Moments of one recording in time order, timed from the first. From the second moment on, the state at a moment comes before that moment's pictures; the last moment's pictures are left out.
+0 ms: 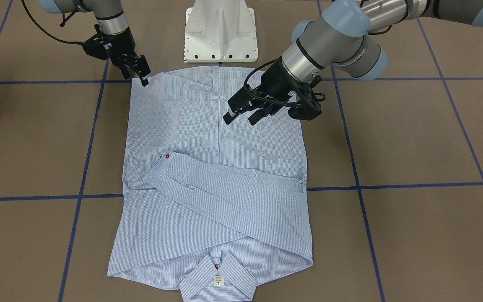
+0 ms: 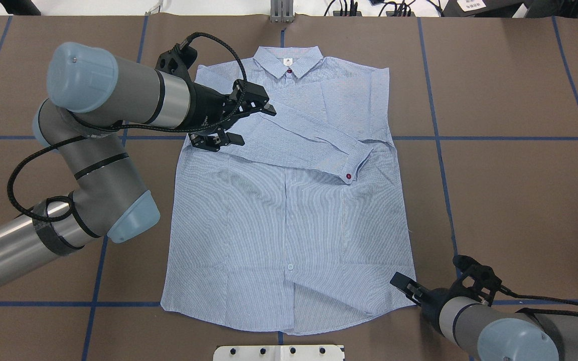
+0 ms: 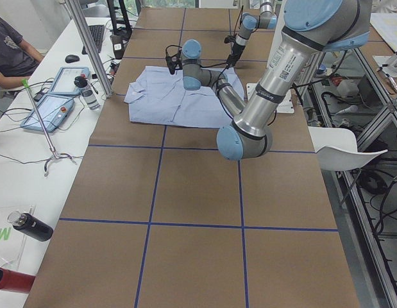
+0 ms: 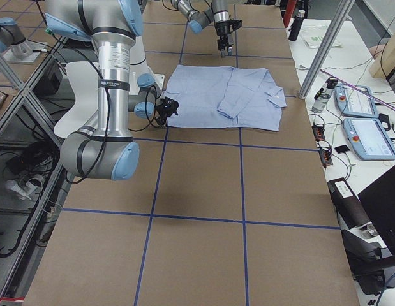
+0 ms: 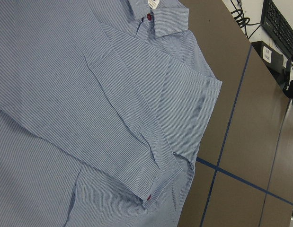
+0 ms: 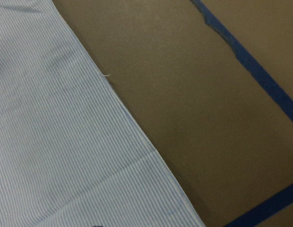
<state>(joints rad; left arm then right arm) -0.70 -2.19 -1.67 -2.34 -2.02 -1.84 0.04 -1.67 2.10 -1.13 1.30 2.15</state>
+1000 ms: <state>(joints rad) -0.70 -2.18 -1.67 -2.34 -2.02 -1.84 0.04 -1.67 2.10 -1.13 1.34 2.16</state>
